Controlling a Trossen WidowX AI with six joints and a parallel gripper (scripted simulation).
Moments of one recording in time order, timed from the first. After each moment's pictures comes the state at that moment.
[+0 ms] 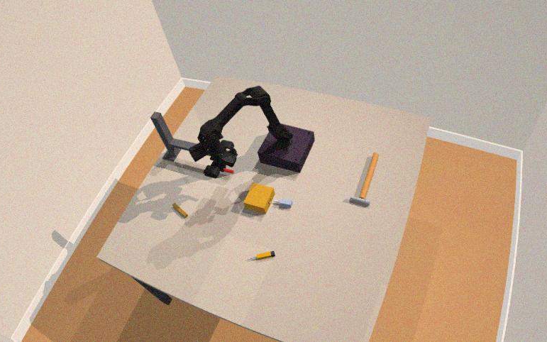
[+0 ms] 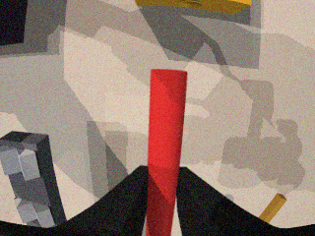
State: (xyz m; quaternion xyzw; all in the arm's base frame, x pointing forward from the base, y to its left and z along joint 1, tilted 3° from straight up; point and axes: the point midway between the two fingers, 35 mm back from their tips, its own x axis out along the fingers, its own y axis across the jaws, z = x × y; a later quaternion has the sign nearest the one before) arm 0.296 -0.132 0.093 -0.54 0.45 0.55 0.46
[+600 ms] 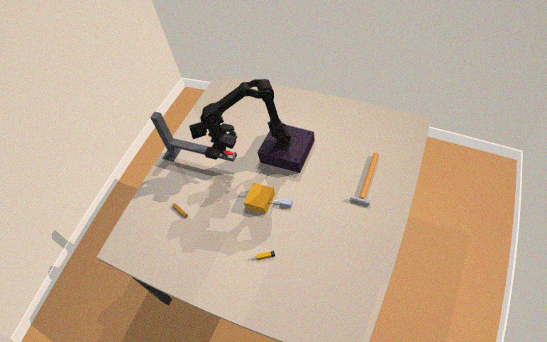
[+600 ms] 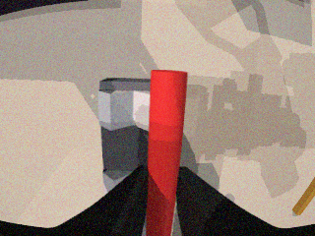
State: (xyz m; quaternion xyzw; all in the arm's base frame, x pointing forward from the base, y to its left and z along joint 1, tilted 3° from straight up) arm 0.214 -0.193 0.092 -0.53 0.45 0.55 0.46
